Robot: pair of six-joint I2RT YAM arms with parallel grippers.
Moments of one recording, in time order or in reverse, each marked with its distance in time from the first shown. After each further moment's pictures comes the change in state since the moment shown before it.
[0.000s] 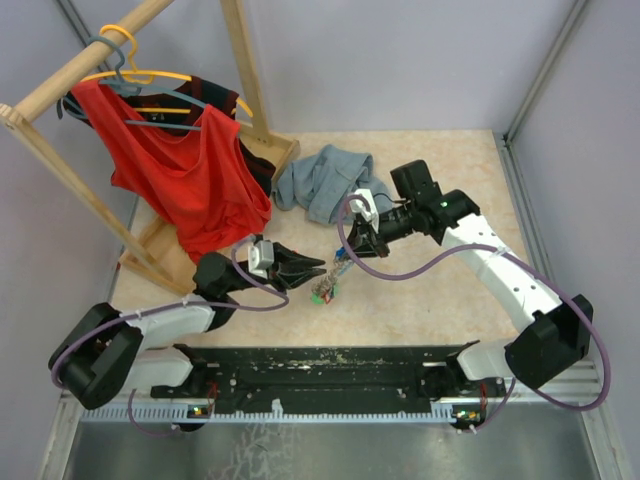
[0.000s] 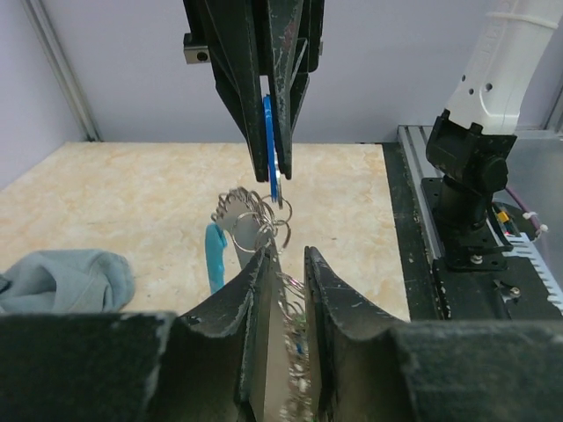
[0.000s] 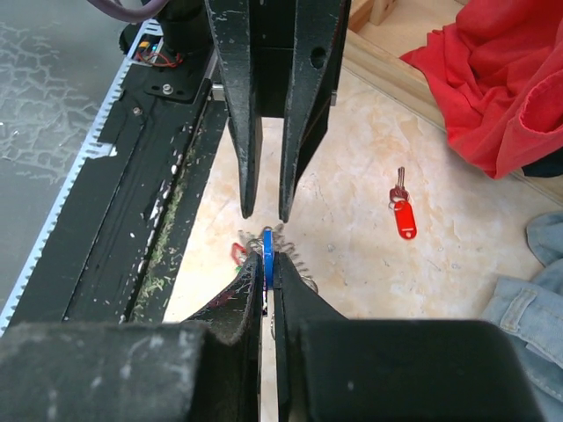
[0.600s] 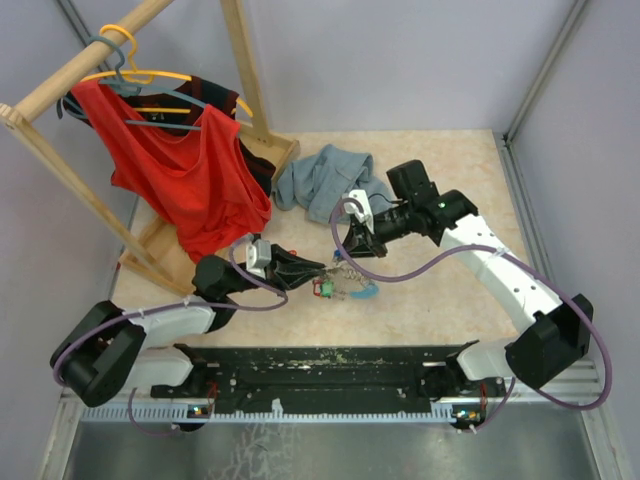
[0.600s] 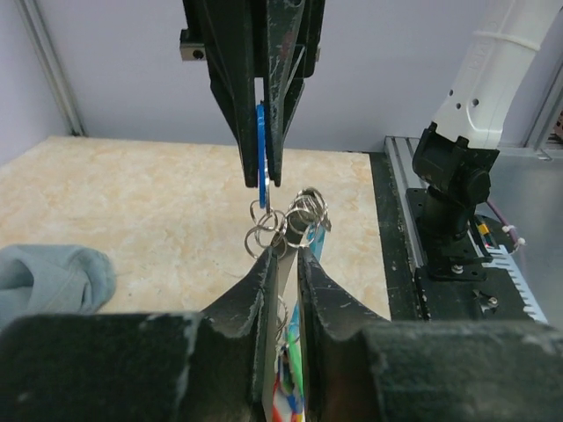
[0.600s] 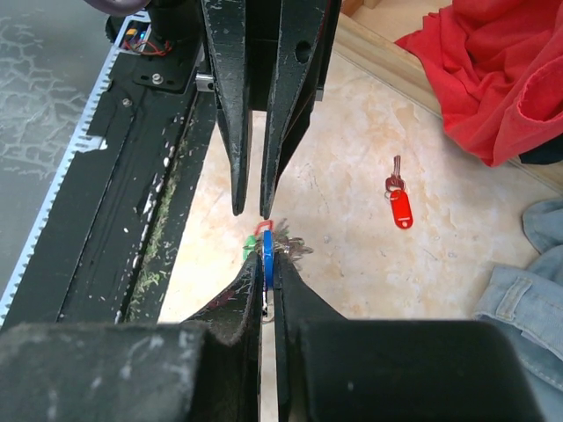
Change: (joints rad) left arm 0.000 0.003 0.000 0.019 0.018 -0.024; right arm 0.031 0.000 0.014 -0.001 0.061 0.015
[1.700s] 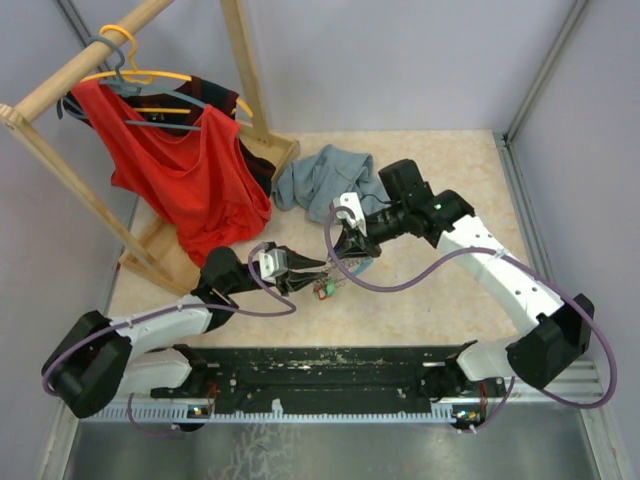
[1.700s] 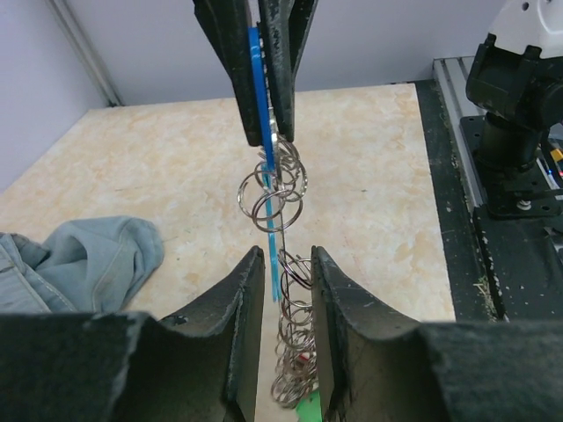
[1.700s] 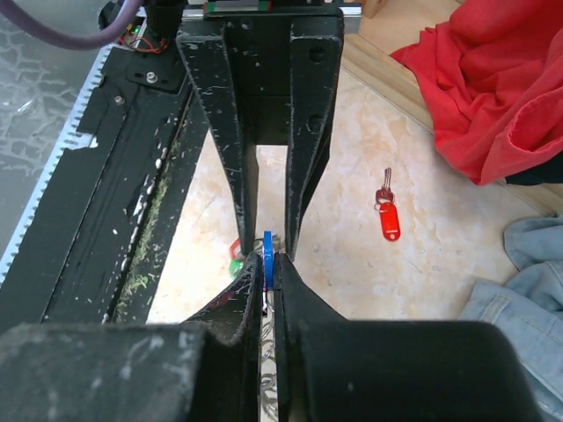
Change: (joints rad) left arm -0.044 -0.082 0.046 -0.364 -0.056 0.301; right arm 0.064 0.001 0.023 0.032 0.055 0.016
